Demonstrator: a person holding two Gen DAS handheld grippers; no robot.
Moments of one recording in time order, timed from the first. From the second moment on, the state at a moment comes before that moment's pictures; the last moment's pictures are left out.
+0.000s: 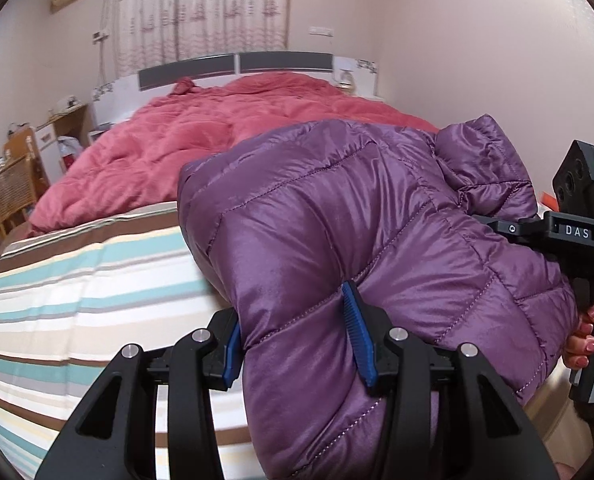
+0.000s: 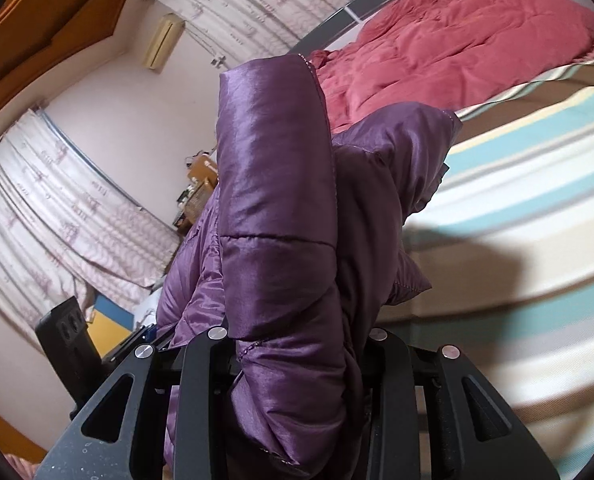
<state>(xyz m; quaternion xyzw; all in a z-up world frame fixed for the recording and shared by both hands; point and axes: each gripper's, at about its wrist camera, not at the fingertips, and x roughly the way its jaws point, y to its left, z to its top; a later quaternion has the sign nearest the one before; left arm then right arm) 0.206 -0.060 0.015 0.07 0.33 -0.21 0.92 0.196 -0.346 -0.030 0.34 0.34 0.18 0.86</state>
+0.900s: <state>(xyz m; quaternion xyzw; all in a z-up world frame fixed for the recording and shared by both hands) 0.278 0.004 -0.053 0.06 0.38 -0.11 0.92 0.286 -0.245 -0.081 0.22 0.41 0.09 0.88</state>
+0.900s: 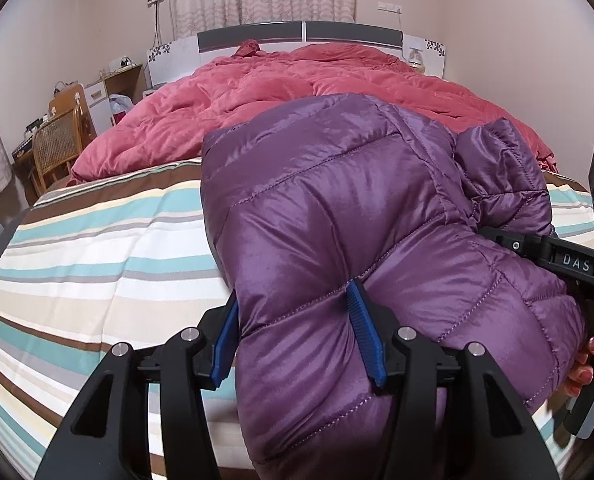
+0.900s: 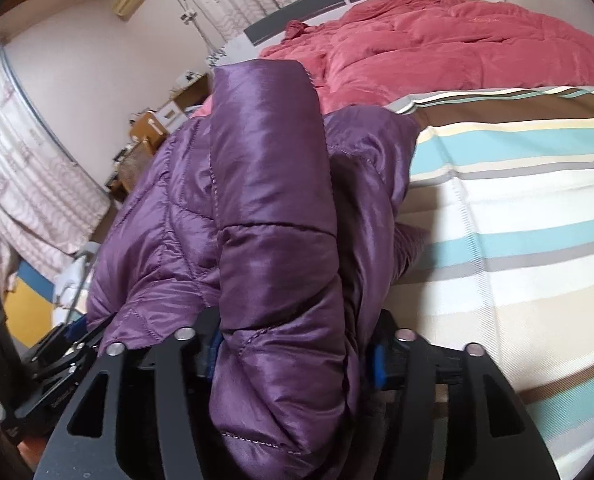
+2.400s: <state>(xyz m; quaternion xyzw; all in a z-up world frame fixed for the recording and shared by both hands) 0.118 0.045 -0.029 0.05 0.35 -0.03 0.94 0.110 -0.179 -0.003 0.09 0.33 -0.01 0.94</state>
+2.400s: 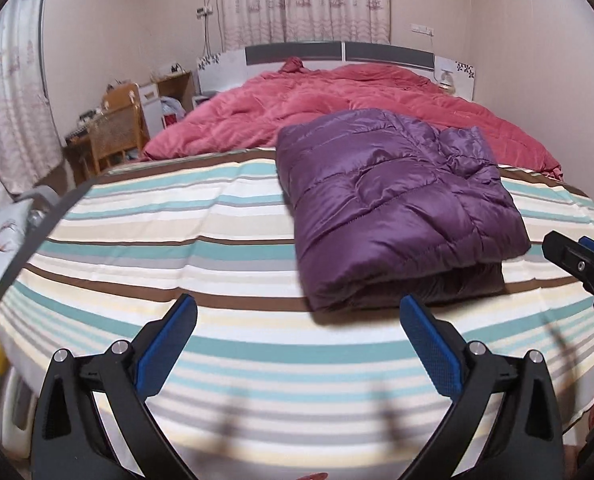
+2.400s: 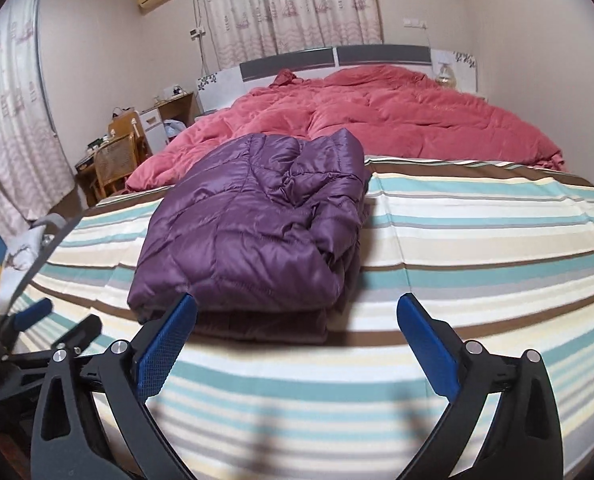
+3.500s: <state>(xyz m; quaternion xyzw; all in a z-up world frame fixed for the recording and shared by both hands) 0.065 0.042 -0.012 0.04 0.32 -0.03 0.95 0.057 -0.159 -0.004 0.04 0.30 -0.01 0.95</state>
